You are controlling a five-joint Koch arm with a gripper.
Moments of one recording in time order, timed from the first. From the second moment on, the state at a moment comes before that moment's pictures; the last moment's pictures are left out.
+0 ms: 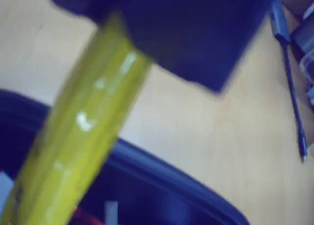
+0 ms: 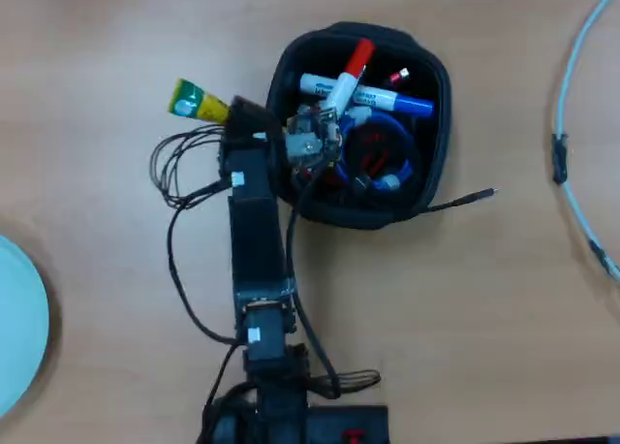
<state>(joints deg) 88.3 84.1 69.4 60.0 31.1</state>
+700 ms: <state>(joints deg) 96.2 84.1 79.2 57.6 30.8</state>
